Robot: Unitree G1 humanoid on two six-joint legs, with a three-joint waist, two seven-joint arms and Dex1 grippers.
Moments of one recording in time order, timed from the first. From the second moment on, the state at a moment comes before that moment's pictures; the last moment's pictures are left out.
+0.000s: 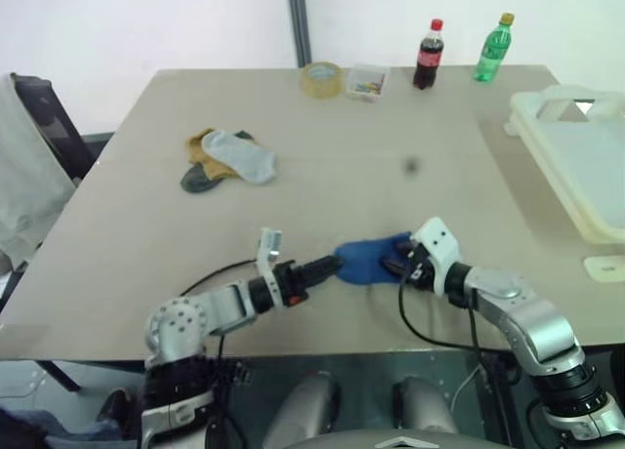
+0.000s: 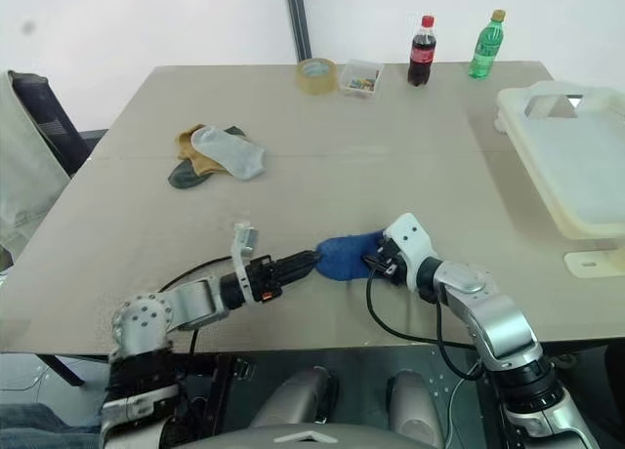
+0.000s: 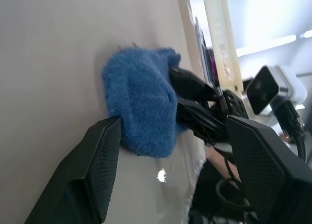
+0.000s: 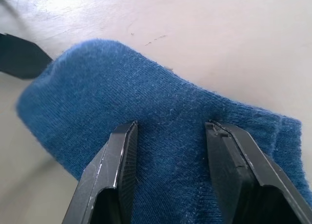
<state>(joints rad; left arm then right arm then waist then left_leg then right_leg) -0.26 0.22 0.29 -0.09 -1.10 1.39 -0.35 -0.19 -0.44 0.22 -0.34 0.27 0.70 0.54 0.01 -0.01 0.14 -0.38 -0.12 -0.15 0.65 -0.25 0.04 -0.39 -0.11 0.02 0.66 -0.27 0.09</state>
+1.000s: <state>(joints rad) -0.37 0.08 0.33 0.14 -1.22 1.35 -0.38 -0.17 -0.42 0.22 -0.37 0.24 0.71 0.51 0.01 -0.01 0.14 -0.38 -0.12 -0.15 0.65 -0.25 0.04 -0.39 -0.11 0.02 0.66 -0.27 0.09</state>
